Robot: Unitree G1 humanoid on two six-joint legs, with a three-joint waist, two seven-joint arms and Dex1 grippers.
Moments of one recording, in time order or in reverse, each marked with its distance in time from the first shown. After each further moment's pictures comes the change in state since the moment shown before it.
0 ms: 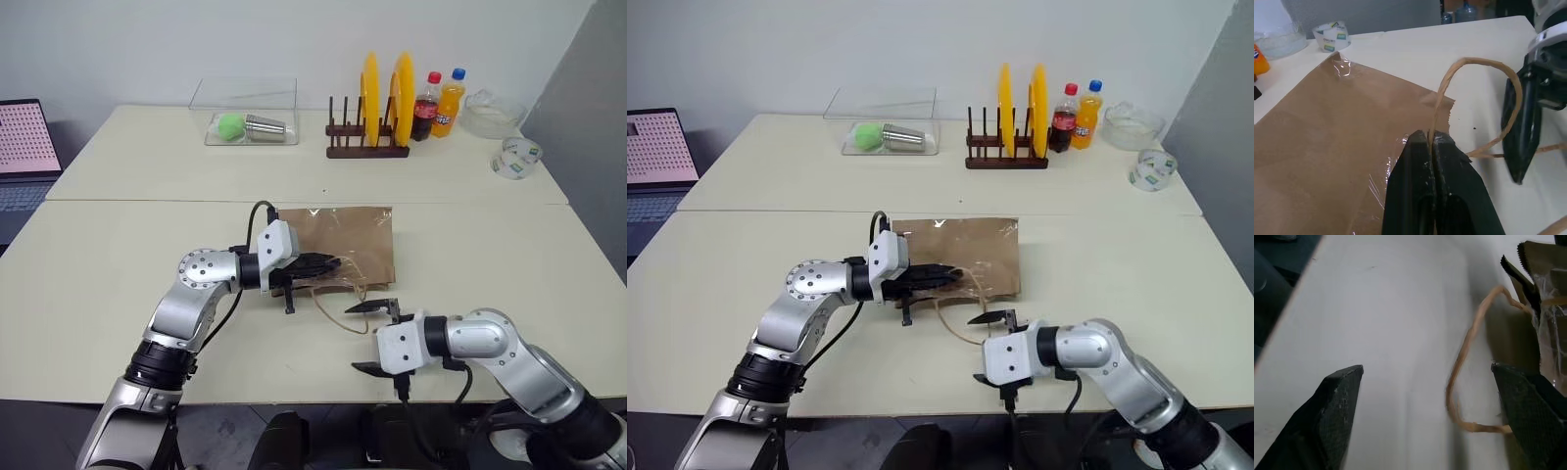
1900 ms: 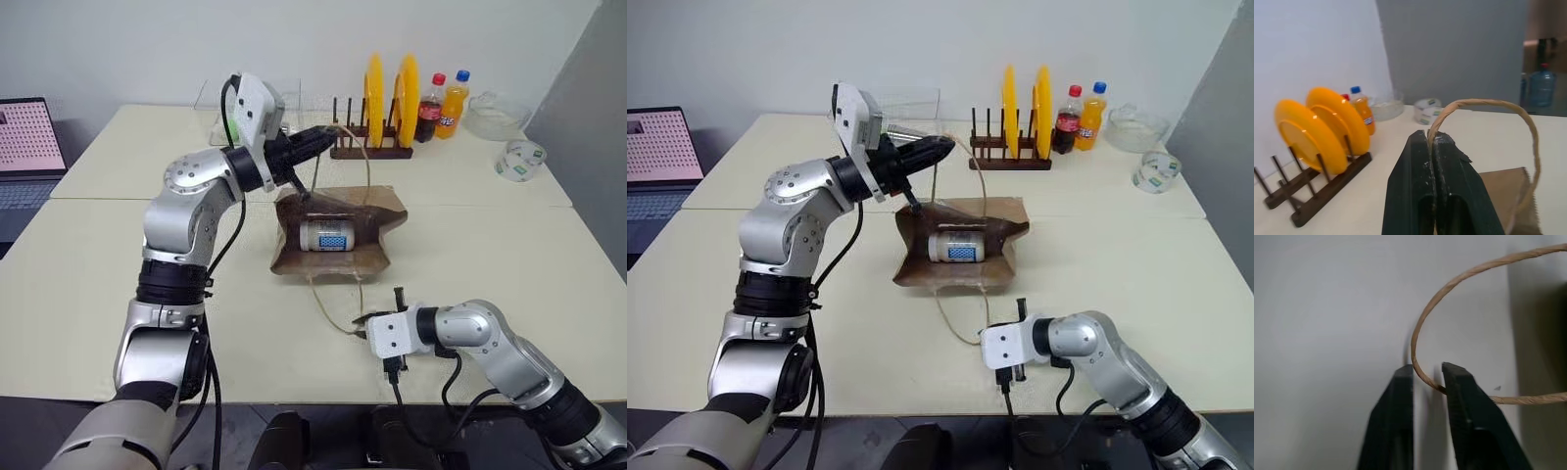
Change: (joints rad) left arm -0.422 -0.086 0.172 0.115 -0.100 0.278 0.201; right arm 0.001 0.028 -0.024 0.008 -0.085 0.087 0.063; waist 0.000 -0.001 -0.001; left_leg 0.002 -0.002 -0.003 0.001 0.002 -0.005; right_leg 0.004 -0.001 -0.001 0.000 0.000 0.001
